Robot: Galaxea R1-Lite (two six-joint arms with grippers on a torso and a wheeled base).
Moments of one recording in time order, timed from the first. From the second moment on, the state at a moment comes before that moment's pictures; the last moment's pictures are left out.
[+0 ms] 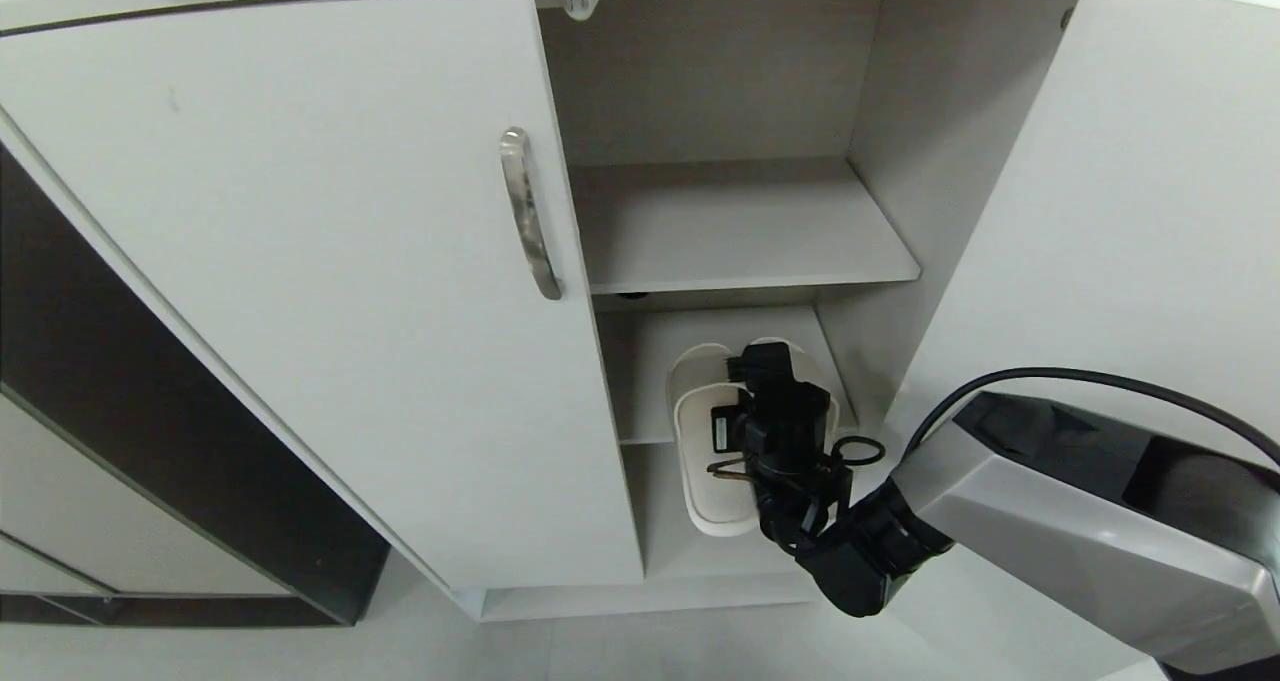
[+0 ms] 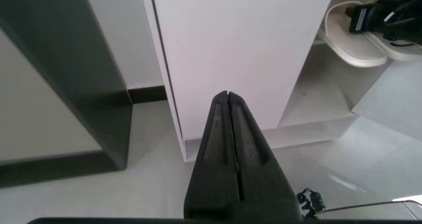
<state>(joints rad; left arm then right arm) 0.00 0.00 0.00 0.00 -0.06 0.03 0.72 2.41 -1.25 -1.16 -0.65 0.00</state>
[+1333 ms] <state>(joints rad) 0.00 0.00 0.00 0.00 -0.06 0.03 0.62 2.62 -1.82 -0.87 -0.65 0.00</state>
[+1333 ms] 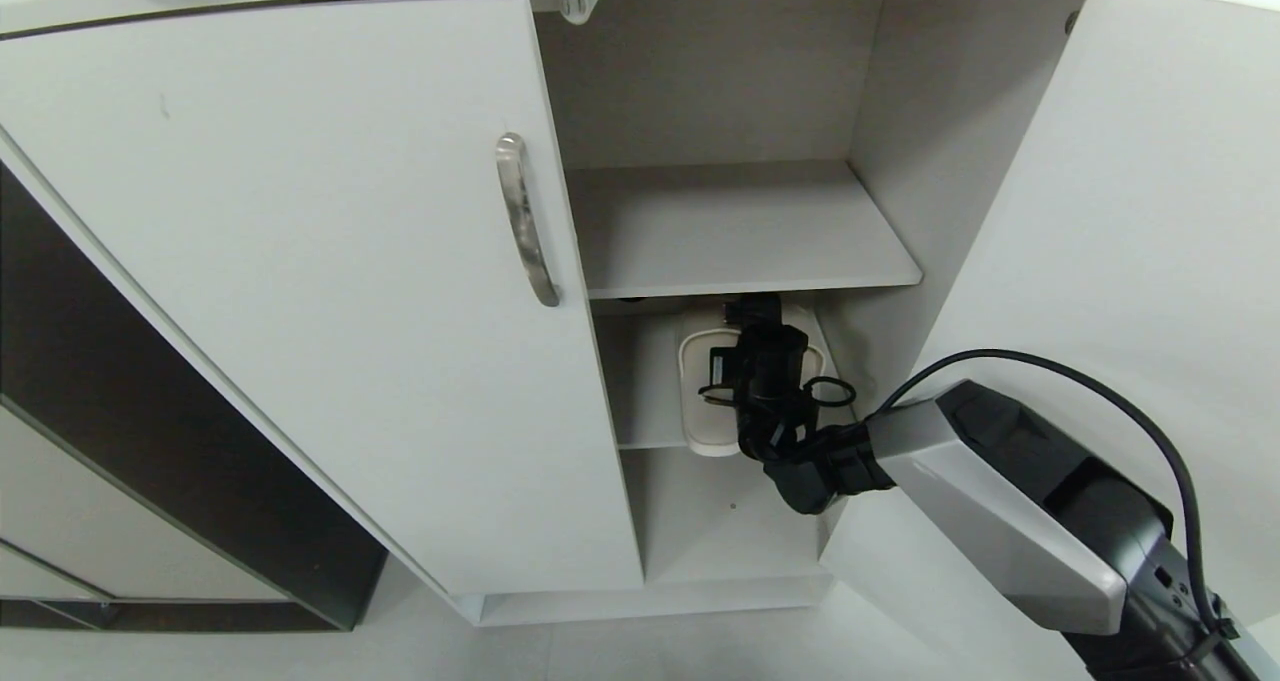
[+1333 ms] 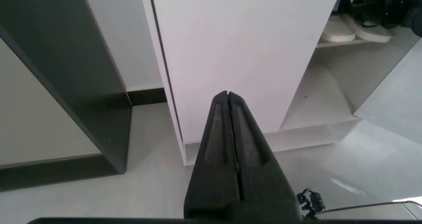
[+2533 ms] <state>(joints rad) 0.00 0.00 0.00 0.00 -0.05 0.02 0.64 2.55 -1.65 -0.93 -0.65 -0.01</state>
